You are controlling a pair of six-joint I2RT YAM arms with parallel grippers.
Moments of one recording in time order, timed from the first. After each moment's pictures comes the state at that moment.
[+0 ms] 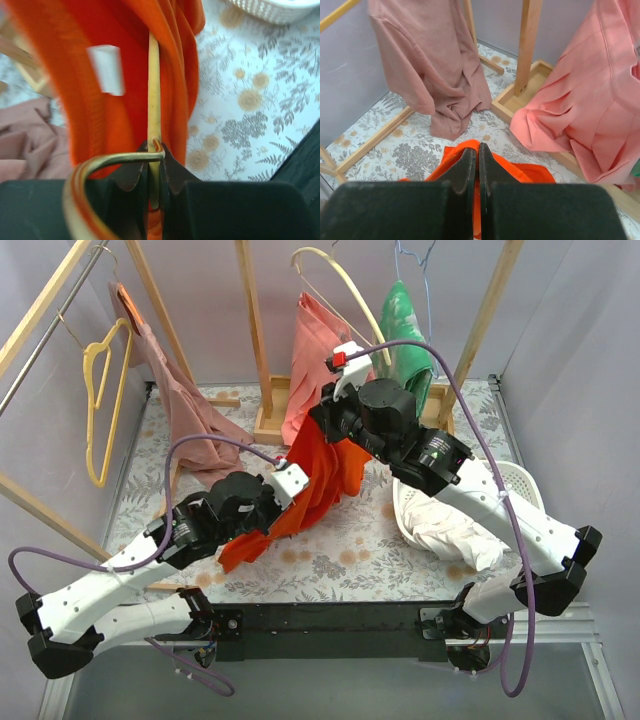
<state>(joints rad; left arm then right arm) -0.97 0.90 1.01 -0.64 -0.20 0.15 0.97 1.43 1.67 -0.43 0.26 0.17</state>
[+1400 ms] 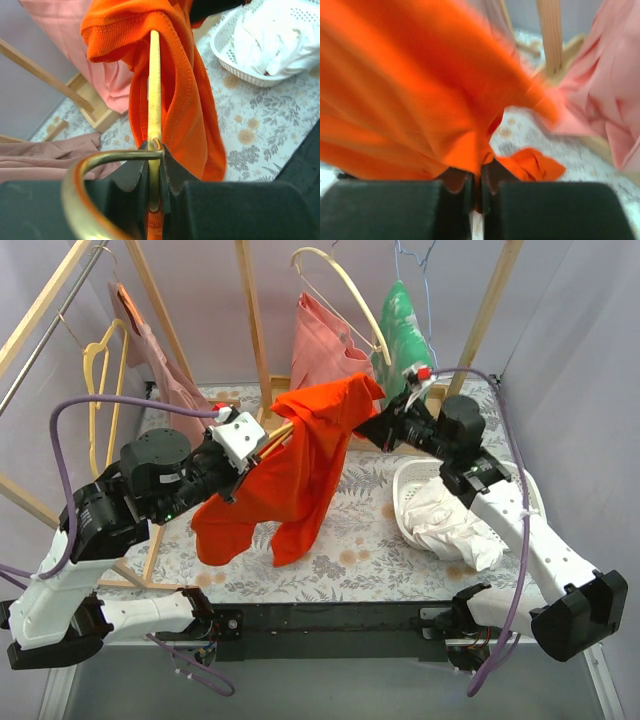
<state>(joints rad) -0.97 1.01 1.69 -1.00 -0.22 0.22 0.48 1.16 1.02 0.06 -0.51 0.37</state>
